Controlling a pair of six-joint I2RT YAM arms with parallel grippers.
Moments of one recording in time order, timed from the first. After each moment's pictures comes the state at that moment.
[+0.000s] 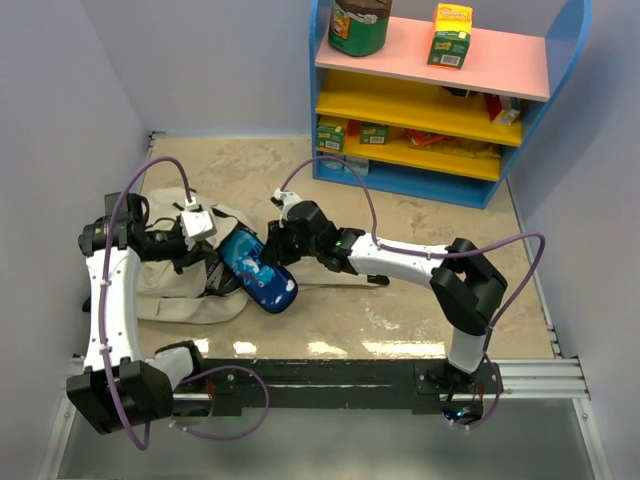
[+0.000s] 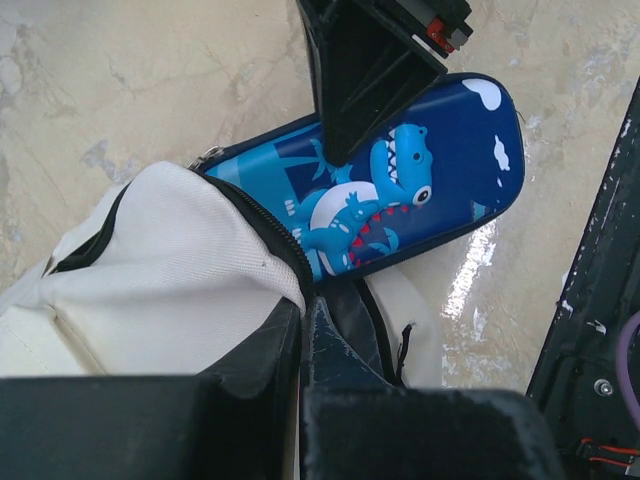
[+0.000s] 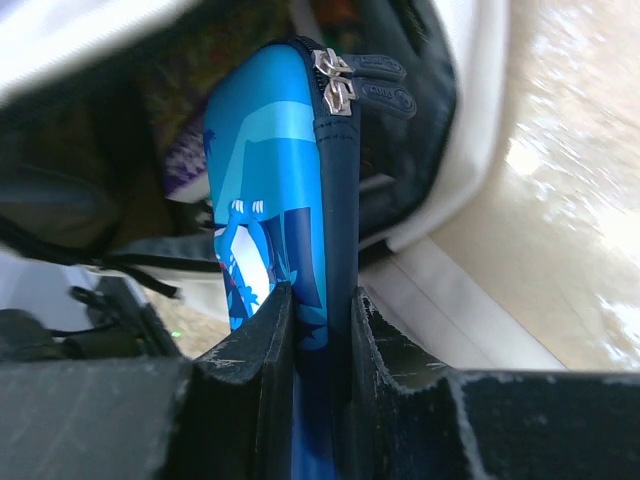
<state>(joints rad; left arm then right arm) 0.27 1.09 1.12 -1.28 0.96 1.32 0.96 1.82 1.26 0.01 -0.11 0.57</state>
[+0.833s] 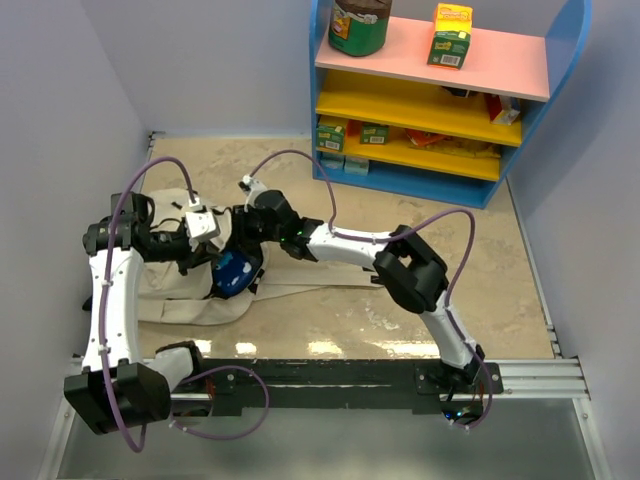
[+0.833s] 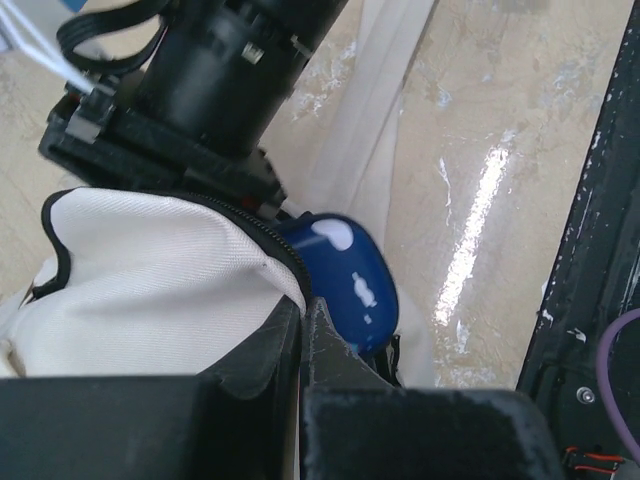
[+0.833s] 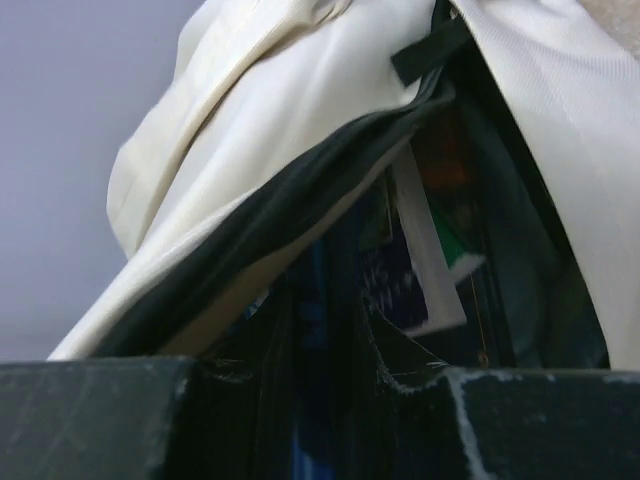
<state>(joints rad) 0.23 1.09 1.11 -1.29 0.99 1.30 0.96 2.17 1.64 0.16 -0.22 0.69</state>
